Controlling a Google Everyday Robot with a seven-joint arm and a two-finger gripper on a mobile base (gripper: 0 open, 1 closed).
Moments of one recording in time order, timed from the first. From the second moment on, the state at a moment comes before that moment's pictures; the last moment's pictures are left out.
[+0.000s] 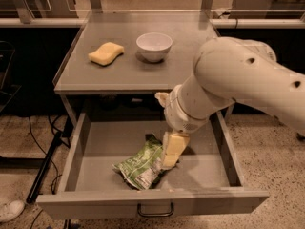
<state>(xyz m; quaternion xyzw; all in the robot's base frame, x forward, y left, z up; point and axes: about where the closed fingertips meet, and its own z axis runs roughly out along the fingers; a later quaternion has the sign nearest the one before) 0.467 -0.030 0.812 -0.73 0.64 0.04 0.24</state>
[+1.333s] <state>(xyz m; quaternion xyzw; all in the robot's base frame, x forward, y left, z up) 0.501 0.002 0.705 -0.74 0.63 0.06 0.23</state>
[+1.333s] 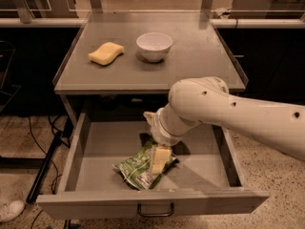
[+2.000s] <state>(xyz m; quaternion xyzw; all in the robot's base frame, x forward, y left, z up) 0.511 0.001 0.682 -0.74 0.62 0.06 0.24</state>
